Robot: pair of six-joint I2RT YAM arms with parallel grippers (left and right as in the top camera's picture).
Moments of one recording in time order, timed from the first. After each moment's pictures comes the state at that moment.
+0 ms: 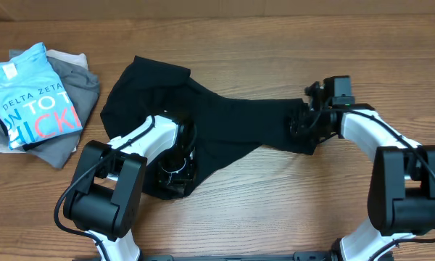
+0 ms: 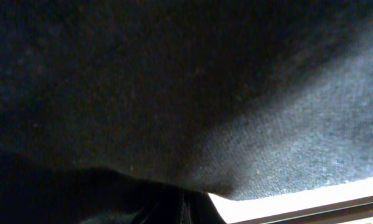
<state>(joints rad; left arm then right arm) -0.37 1.90 1.07 -1.11 0.24 -0.21 0.02 1.83 1.03 -0.42 -0.33 0.15</state>
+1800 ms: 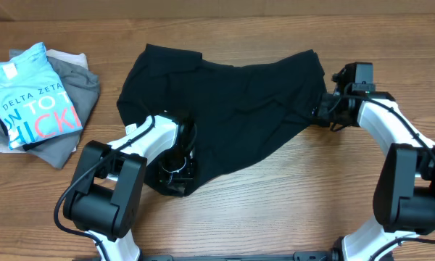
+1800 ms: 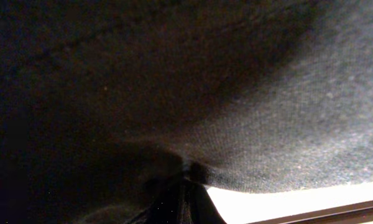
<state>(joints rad) -0.37 1.90 1.07 -1.09 0.24 -0.24 -0.08 1.85 1.15 -0.49 -0.14 0.18</state>
